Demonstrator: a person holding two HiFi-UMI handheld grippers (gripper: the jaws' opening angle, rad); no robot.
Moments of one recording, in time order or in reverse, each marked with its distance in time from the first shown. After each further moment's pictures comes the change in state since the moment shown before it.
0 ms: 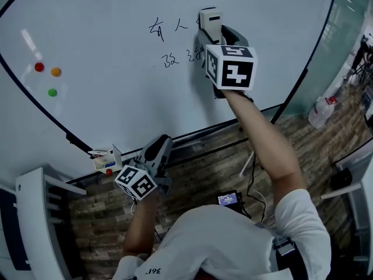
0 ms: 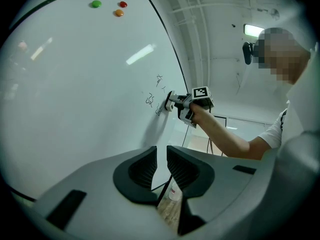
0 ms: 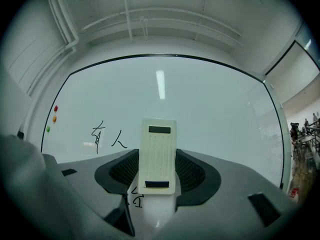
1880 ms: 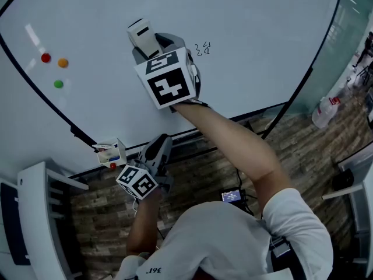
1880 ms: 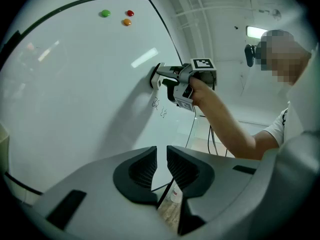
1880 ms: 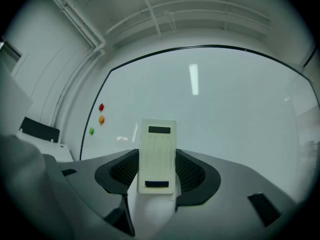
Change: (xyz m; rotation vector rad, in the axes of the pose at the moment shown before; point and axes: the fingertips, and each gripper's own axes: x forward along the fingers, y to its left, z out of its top) left arm -0.027 0.010 0.001 -0.030 -0.027 0.056; right arm 0.002 0.207 0.010 -0.079 0.038 0.355
